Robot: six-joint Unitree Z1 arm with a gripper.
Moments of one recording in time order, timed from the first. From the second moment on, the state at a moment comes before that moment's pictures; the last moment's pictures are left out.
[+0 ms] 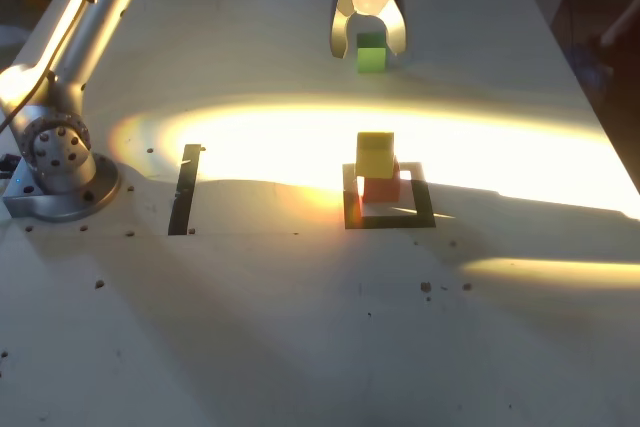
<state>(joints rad) 0.54 2.30 -1.95 1.36 0.16 0.56</state>
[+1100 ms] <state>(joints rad) 0.33 2.04 -1.96 1.54 0.12 0.47</state>
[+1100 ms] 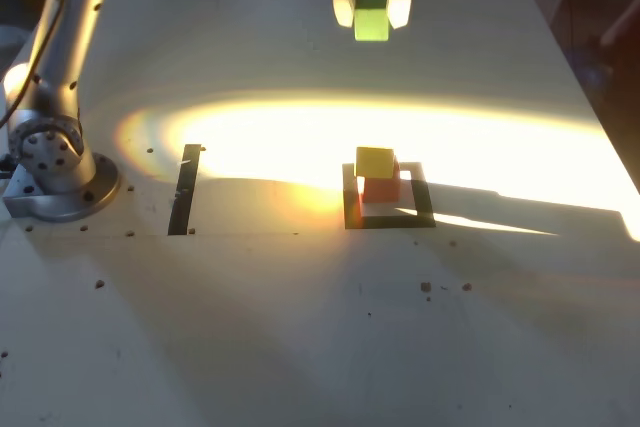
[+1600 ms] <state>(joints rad) -0.03 1.93 -1.85 1.57 0.10 0.15</state>
